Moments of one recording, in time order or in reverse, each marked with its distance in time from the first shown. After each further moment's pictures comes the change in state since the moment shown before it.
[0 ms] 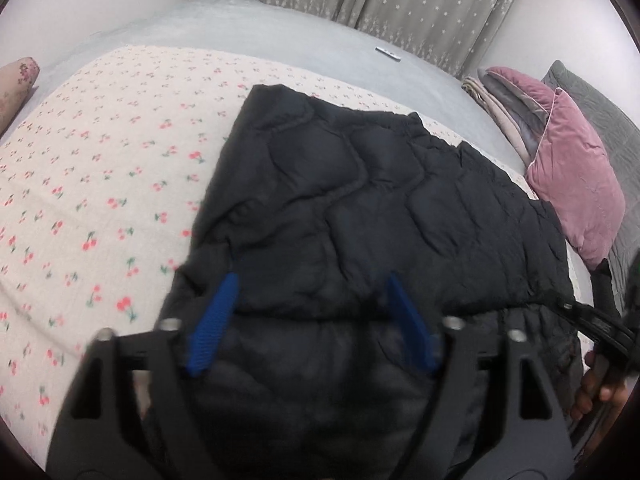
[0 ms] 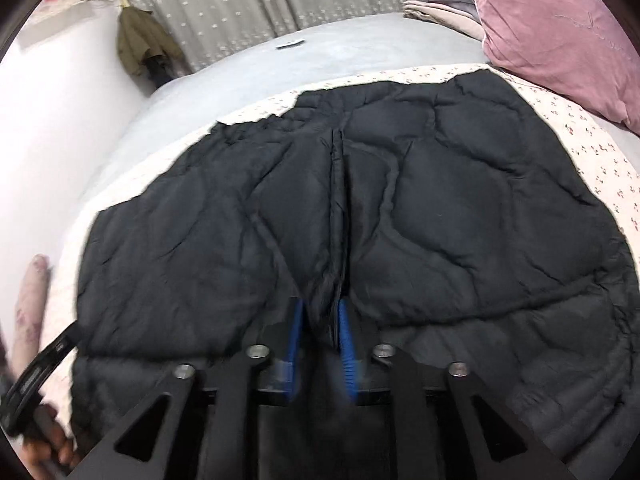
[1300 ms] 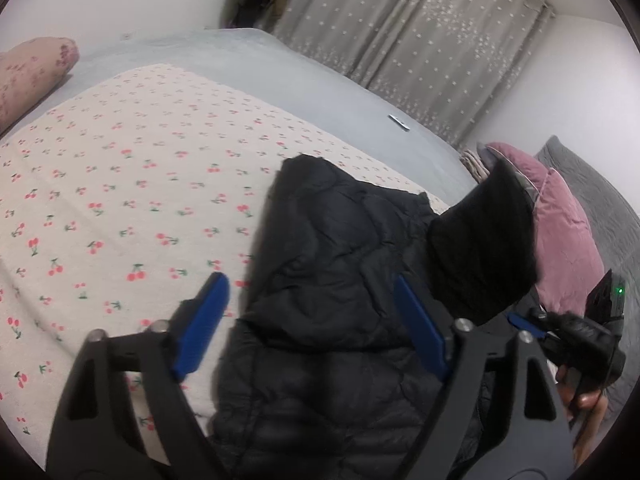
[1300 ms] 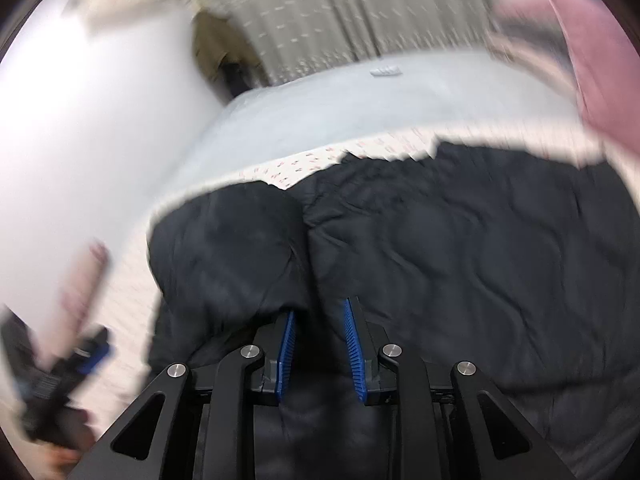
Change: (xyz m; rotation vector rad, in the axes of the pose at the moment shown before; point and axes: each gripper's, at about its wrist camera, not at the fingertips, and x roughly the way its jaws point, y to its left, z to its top) left arm -0.023 0.058 0.017 -0.137 -0.198 -0.099; right arm 0.024 0.071 0.037 0.001 -0.030 0.337
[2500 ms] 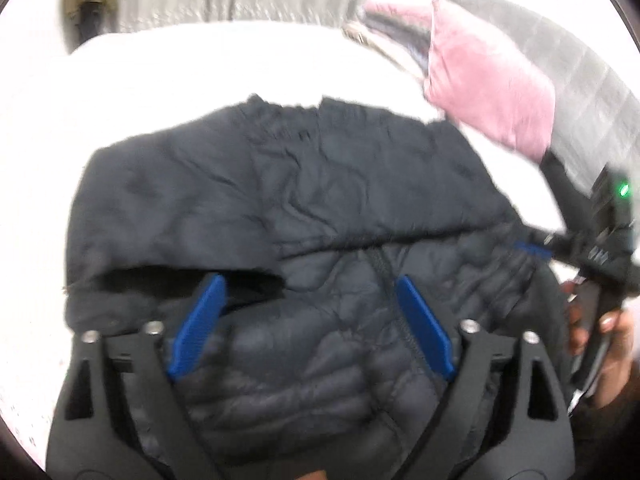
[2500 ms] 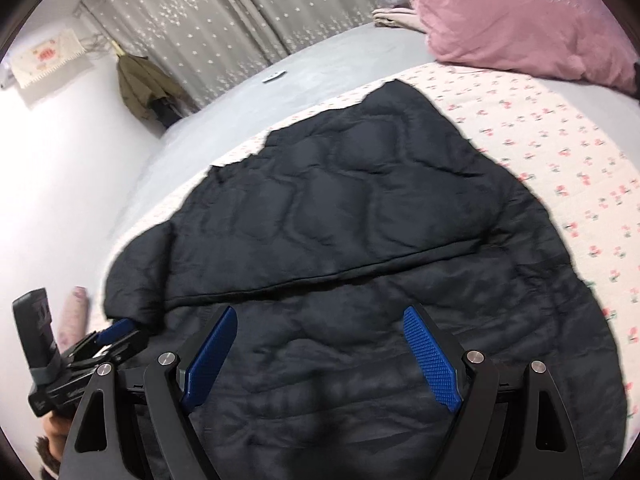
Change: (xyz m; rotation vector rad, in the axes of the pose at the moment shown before) left arm 0.011 -0.160 -0.040 0.483 0.263 -0.141; right arm -0.117 -0.101 -0.053 0.114 -0.058 -0.200
